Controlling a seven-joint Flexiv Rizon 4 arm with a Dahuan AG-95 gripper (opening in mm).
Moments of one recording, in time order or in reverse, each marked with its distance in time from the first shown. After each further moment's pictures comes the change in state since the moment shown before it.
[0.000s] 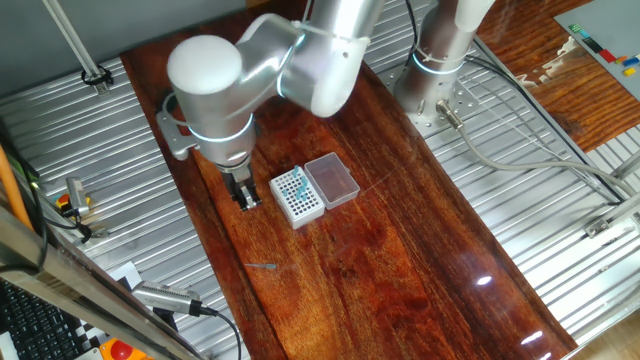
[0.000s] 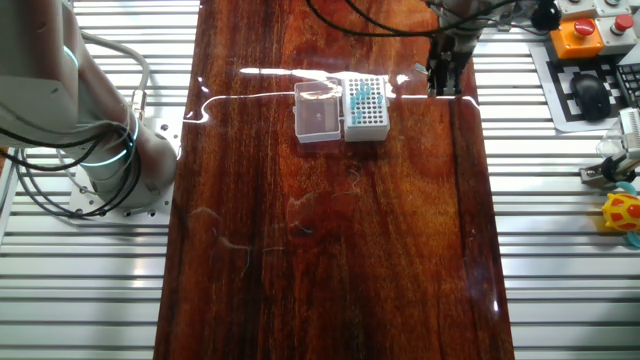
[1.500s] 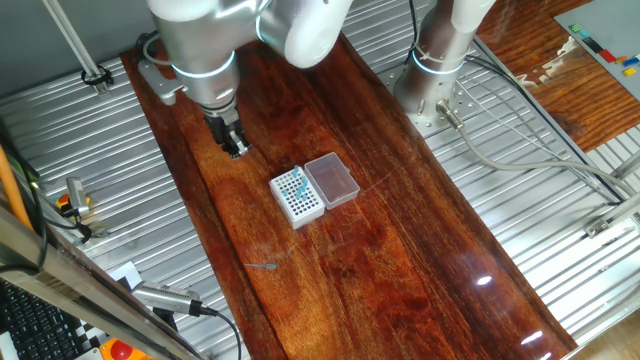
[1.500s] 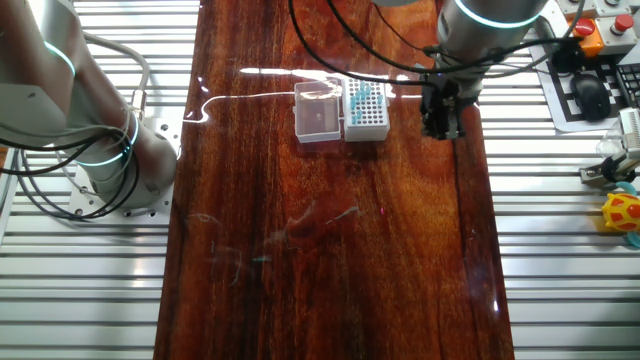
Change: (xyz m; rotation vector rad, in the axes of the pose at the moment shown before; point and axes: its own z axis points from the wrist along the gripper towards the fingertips) arm 0.025 -0.099 -0.033 0.005 0.006 -0.173
